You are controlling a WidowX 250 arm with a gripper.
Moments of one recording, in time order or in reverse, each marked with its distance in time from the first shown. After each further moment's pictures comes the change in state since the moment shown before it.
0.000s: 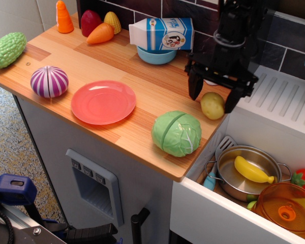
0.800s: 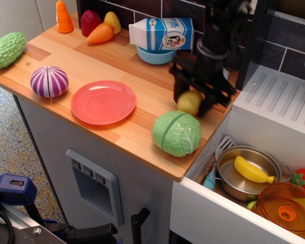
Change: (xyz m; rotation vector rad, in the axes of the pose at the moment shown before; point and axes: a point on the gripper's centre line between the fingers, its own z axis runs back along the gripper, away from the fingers) arm -0.015 0.044 0.015 0.122 0.012 -0.160
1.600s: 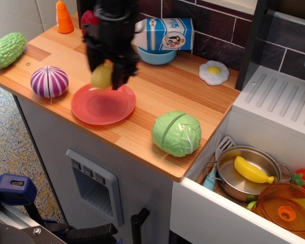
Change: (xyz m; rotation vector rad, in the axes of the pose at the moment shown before) arm -0.053 0.096 0.002 -0.029 -0.024 -0.021
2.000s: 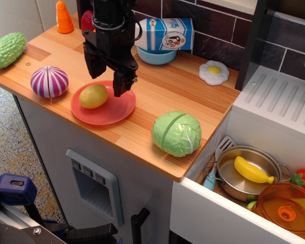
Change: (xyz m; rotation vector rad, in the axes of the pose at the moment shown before) arm 0.000 0.002 -0.008 -0.015 -0.053 -0.035
